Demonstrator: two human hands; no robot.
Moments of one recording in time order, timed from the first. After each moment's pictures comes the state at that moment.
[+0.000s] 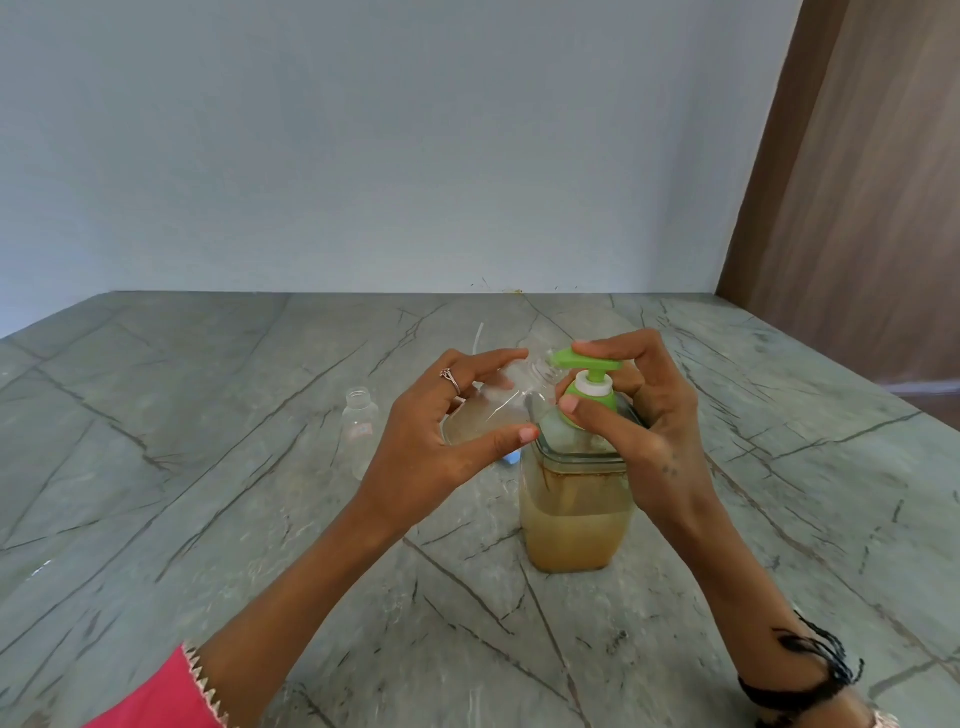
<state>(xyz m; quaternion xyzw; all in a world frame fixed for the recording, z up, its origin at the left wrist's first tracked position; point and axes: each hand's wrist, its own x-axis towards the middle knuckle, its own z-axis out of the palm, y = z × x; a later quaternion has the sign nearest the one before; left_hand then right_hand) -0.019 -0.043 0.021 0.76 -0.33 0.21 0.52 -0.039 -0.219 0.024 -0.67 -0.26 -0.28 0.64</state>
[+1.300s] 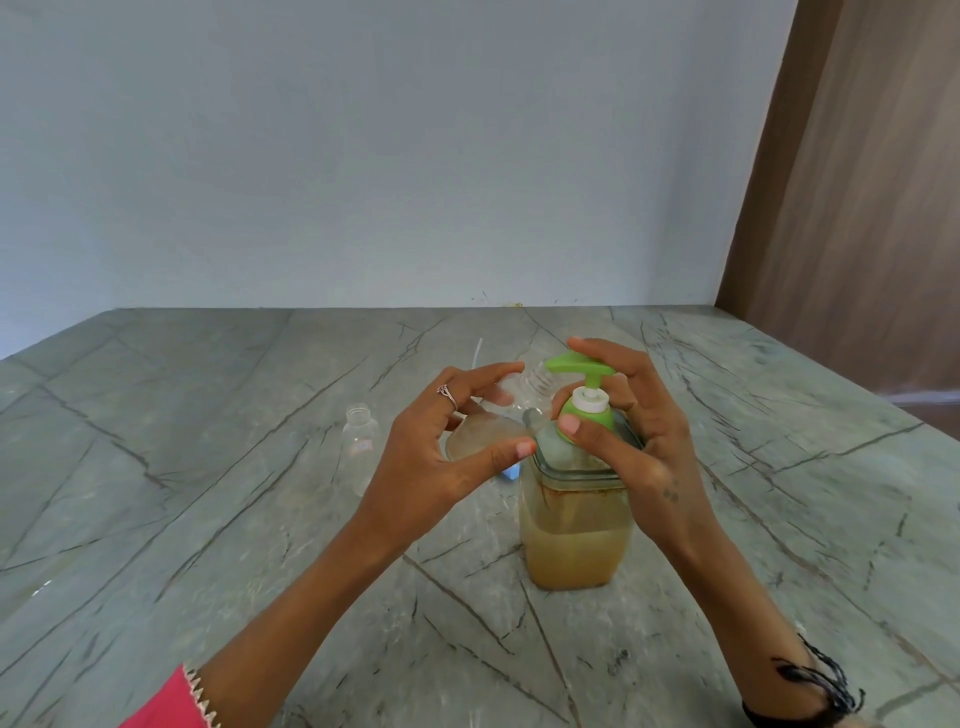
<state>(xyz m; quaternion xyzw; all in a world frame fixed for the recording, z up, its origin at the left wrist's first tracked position) -0.019 -0.044 0.021 0.76 -0.32 0.21 0.53 -0.043 -0.220 0.025 -0.71 -0.27 -0.28 0.59</state>
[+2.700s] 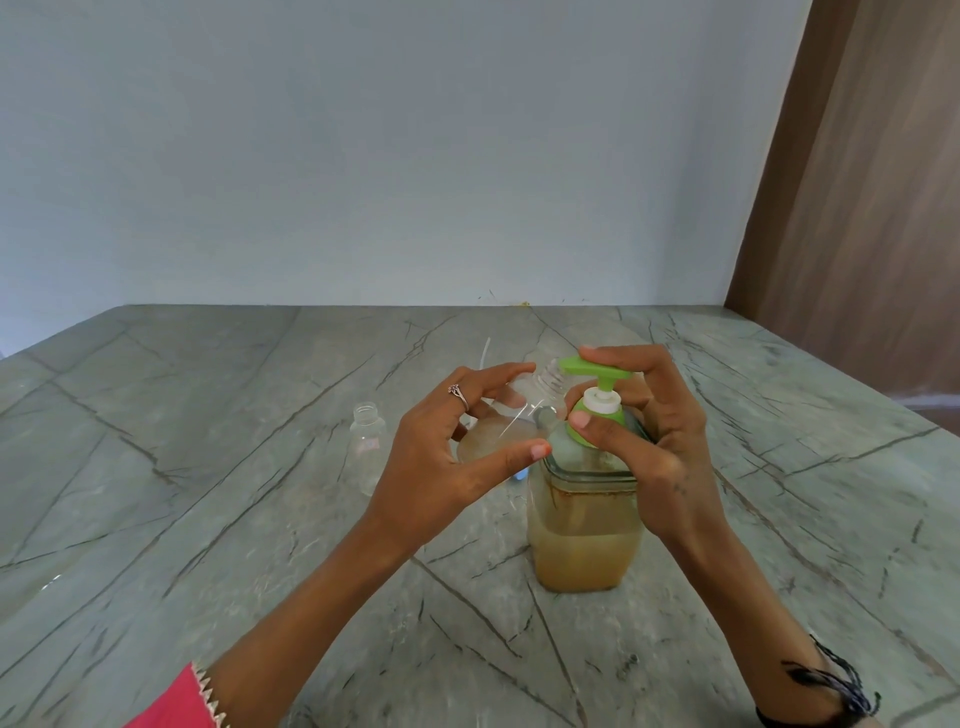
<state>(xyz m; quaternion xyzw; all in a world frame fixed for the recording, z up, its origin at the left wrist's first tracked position) -0.020 -0.044 0.023 0.76 -0.32 0.23 0.52 -0.040 -0.217 0.026 -0.67 -0.26 -0.29 0.63</state>
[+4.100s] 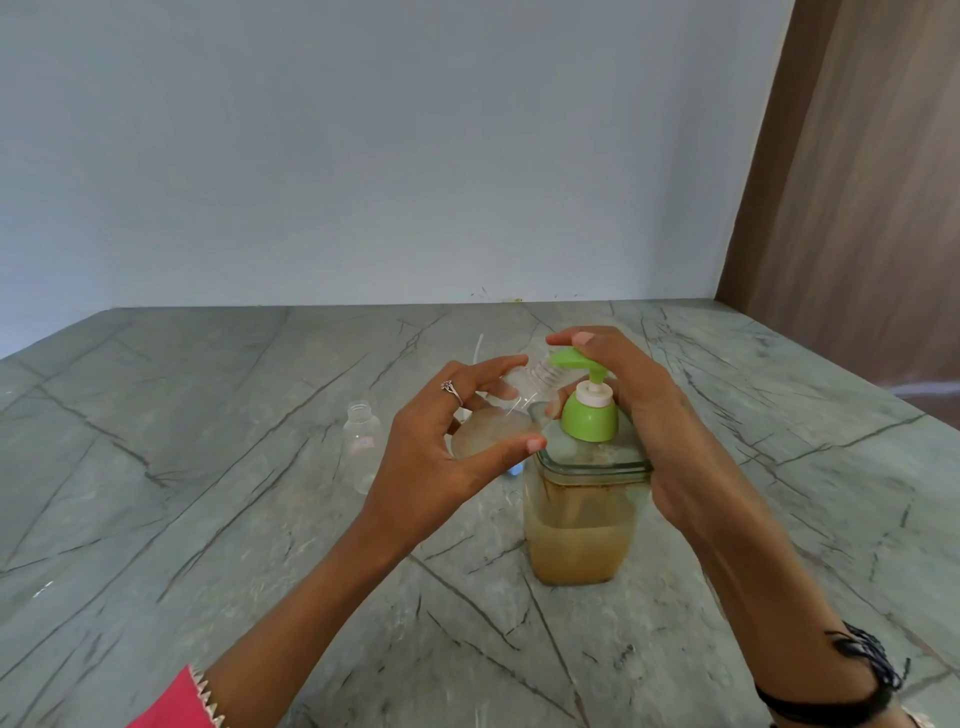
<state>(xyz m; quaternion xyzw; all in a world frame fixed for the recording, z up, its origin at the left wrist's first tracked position) -0.020 -0.046 0.022 0.76 -0.33 0.26 0.50 -0.046 -0.209 0.062 -0.70 -0.06 -0.10 0.71</state>
